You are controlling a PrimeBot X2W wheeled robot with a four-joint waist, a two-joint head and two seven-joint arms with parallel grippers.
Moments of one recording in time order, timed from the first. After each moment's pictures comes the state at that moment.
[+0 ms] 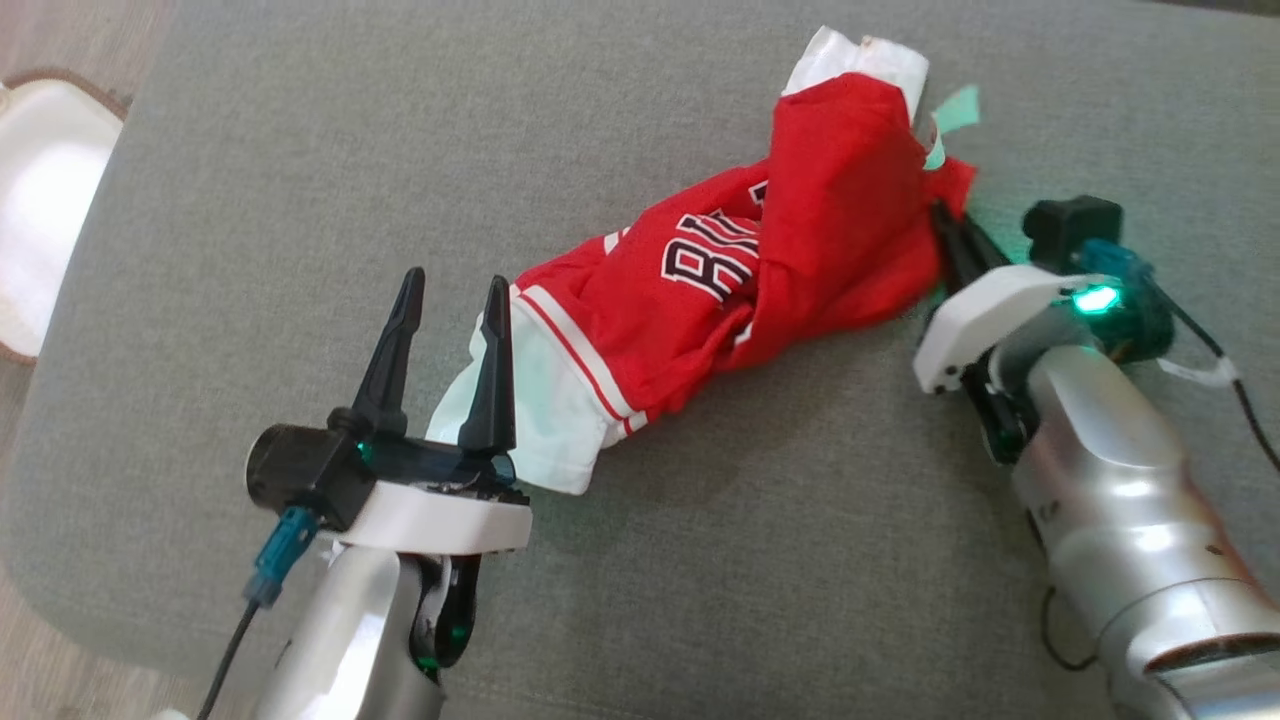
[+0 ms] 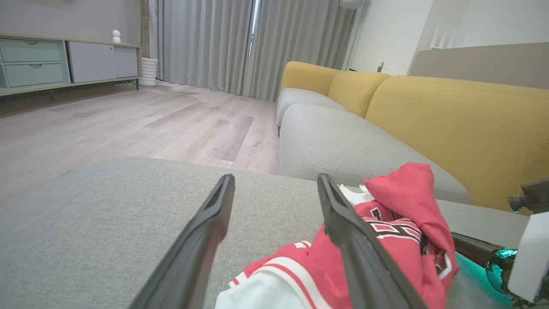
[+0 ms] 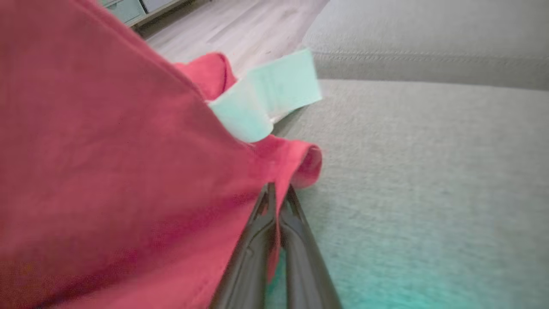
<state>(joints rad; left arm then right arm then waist) -0.26 0.04 -0.30 0.18 -0.32 -0.06 -0.25 -0.78 -0.08 0.19 1.08 0.19 0.12 -0.18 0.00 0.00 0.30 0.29</state>
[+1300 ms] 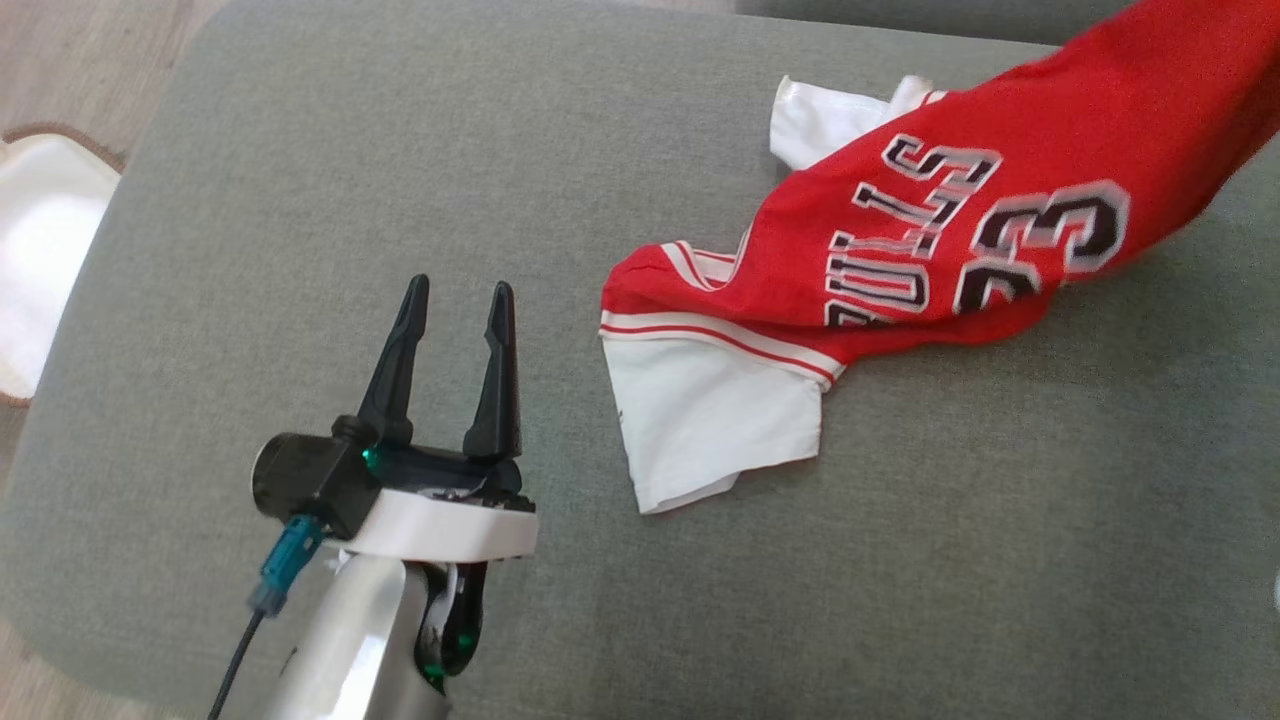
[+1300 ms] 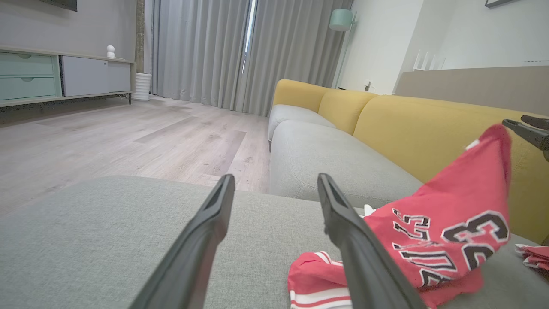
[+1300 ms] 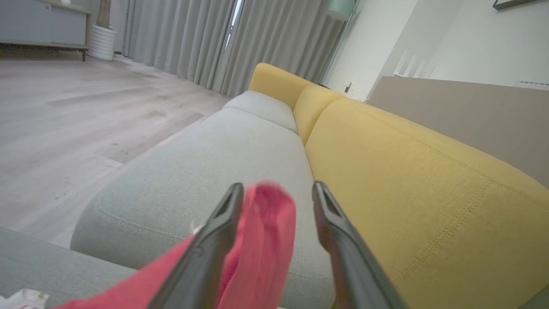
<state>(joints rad) -0.25 0.04 -0.32 0.16 -0.34 -0.05 -0.25 -1.02 -0.30 -0.34 0.89 -0.52 0.12 -0.15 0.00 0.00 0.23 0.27</state>
